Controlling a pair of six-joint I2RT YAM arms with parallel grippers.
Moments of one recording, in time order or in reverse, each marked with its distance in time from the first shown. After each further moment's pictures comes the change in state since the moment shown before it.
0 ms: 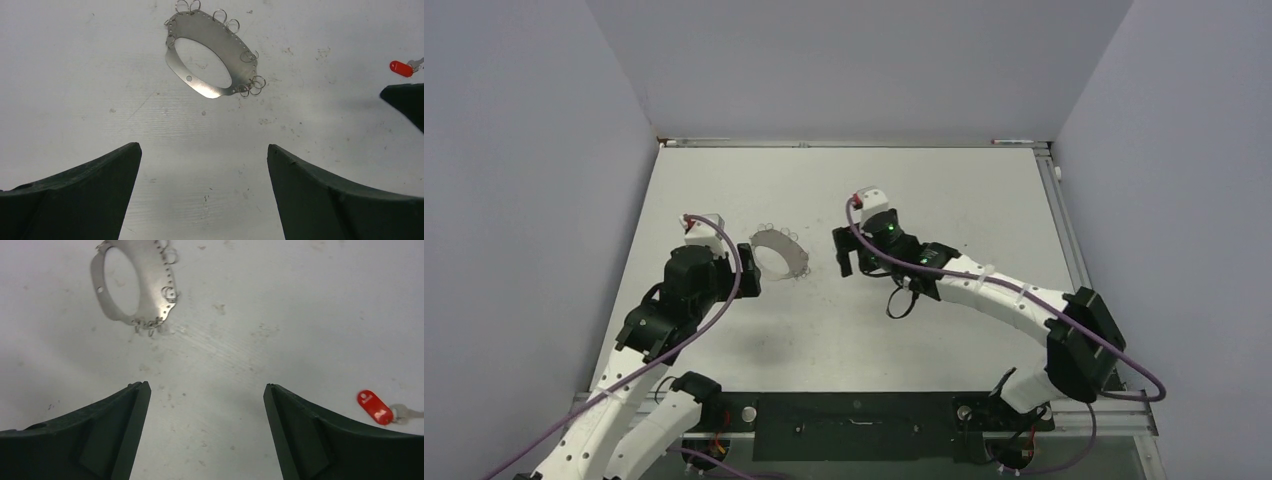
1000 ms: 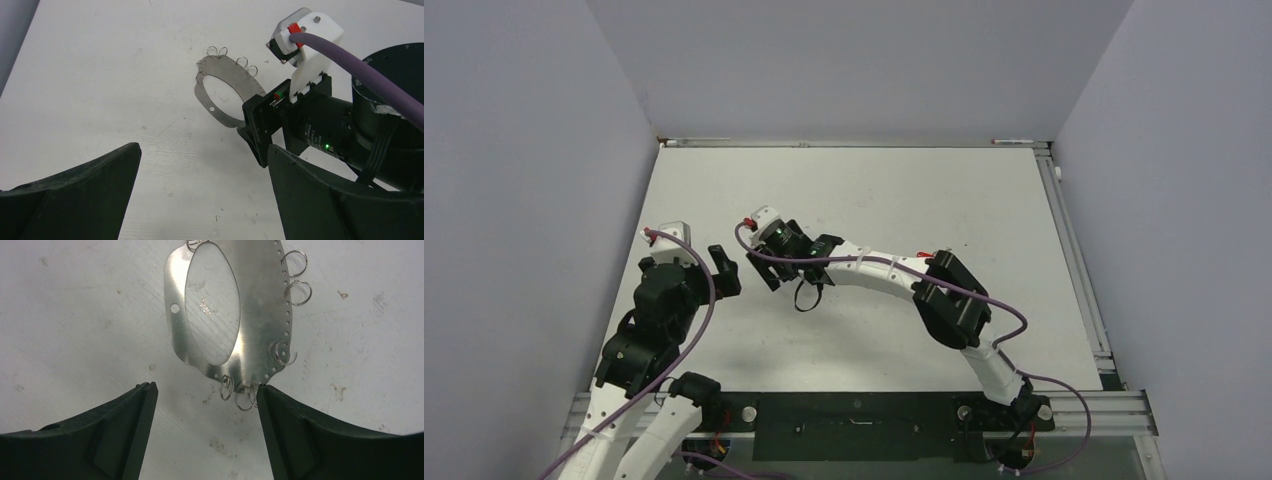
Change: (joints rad) left arm 0.069 -0.193 -0.003 0.000 -0.101 0.005; right arm 0.241 0.718 0.700 -0.161 0.010 -0.139
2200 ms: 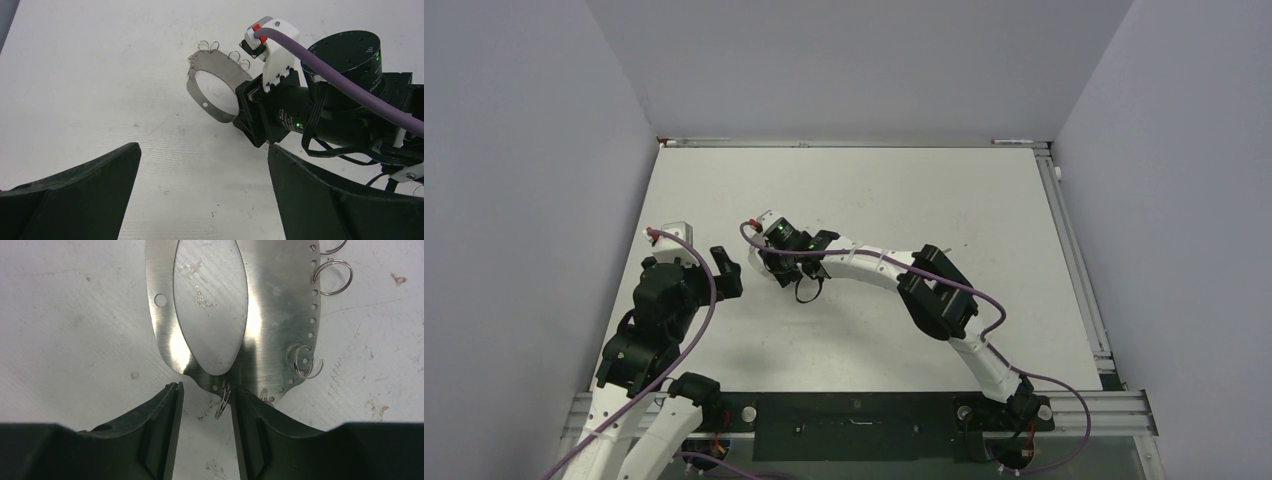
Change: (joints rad) left arm 0.031 0.000 -0.010 0.003 0.080 0.011; right arm -0.050 0.138 0.101 -0.060 -0.128 0.029
